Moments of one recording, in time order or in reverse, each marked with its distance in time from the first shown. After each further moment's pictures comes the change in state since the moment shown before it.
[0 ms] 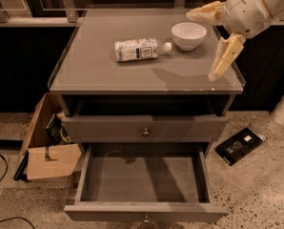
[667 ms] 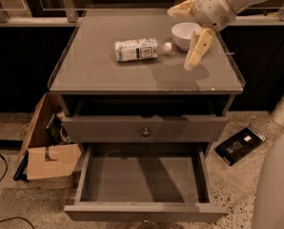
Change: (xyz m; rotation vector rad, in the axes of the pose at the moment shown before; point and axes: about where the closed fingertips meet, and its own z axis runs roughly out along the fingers) arm 0.005 -0.060 0.051 0.001 0.050 -0.013
